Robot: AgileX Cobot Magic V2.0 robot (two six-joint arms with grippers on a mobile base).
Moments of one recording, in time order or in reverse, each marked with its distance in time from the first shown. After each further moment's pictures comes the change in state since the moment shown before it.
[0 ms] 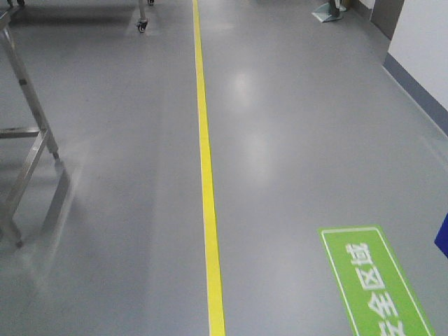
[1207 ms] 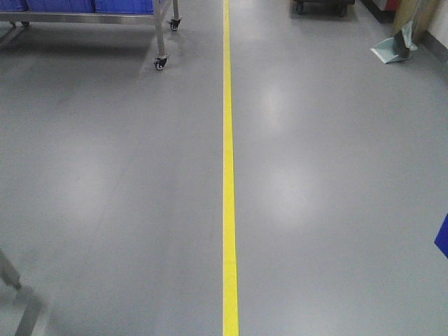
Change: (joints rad) left arm 0.000 0.000 0.000 0.000 0.000 0.000; right arm 0.000 0.000 0.000 0.000 0.000 0.000
